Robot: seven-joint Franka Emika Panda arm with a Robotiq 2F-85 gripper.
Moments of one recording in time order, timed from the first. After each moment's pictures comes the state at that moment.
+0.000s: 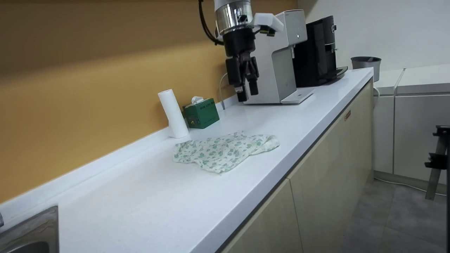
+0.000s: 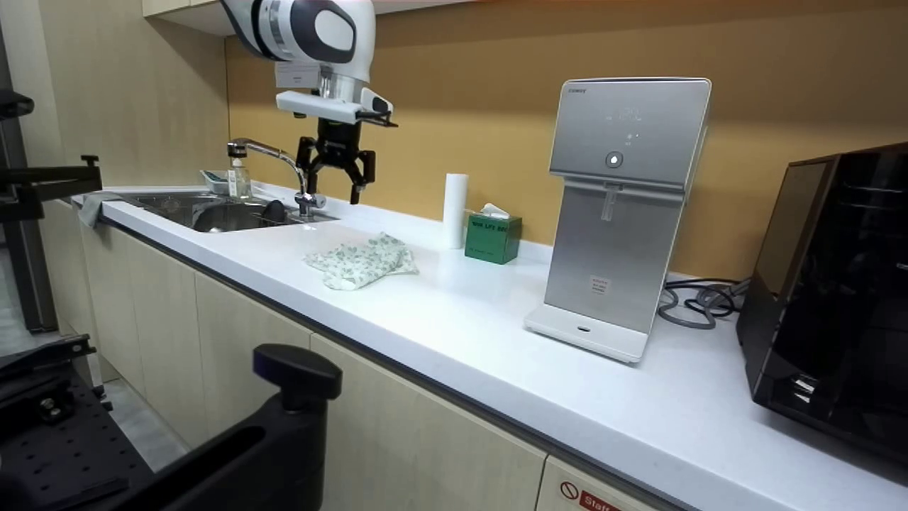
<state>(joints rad) 0.10 0.03 0.03 -2.16 0.12 2.19 -0.32</state>
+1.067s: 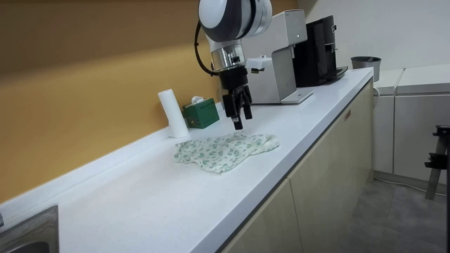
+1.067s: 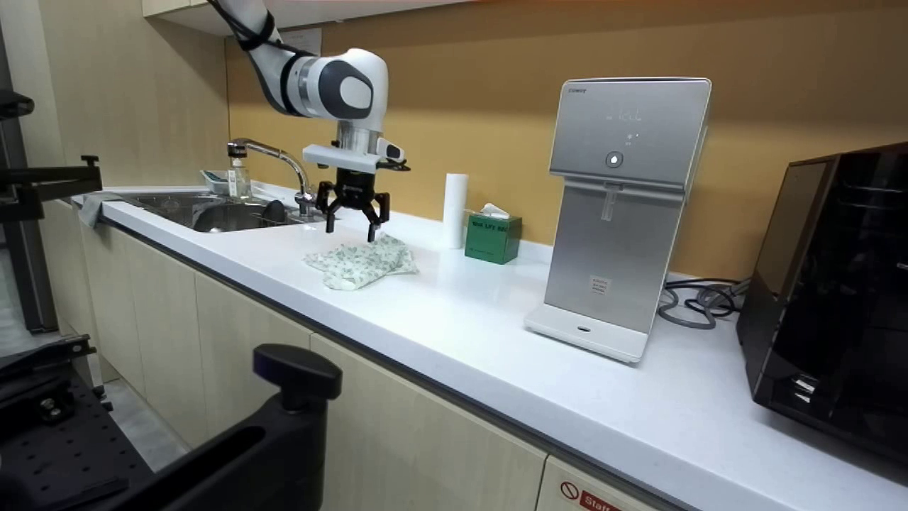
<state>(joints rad) 0.08 0.27 0.06 -2.05 0.06 2.32 -0.33</state>
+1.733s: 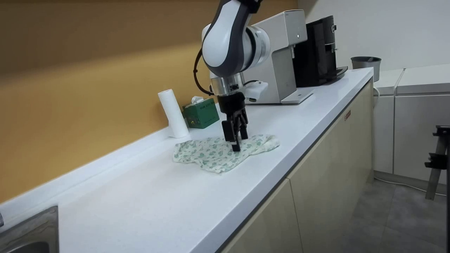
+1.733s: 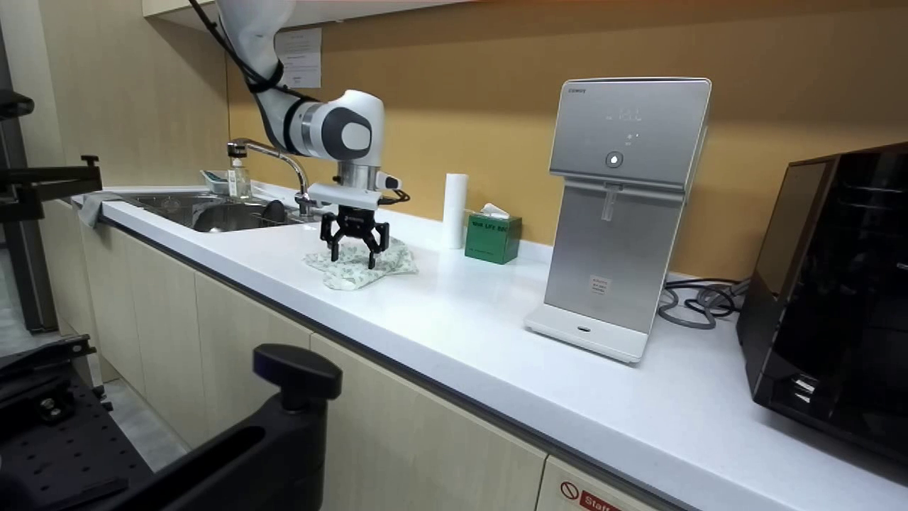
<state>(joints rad) 0.07 0.43 0.09 -2.02 0.02 2.48 -0.33</state>
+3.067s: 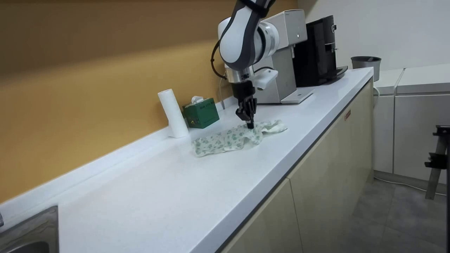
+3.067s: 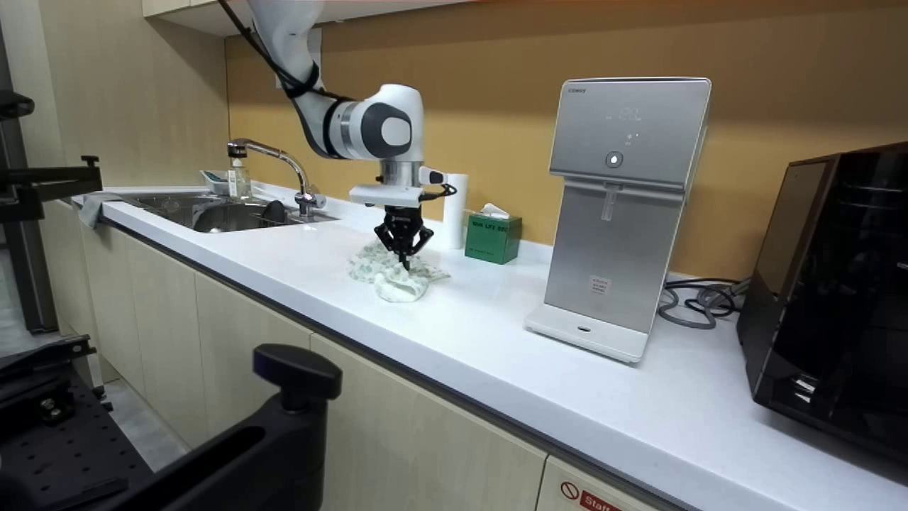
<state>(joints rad) 0.00 0.44 -0.01 -1.96 -0.06 2.51 -0.24</state>
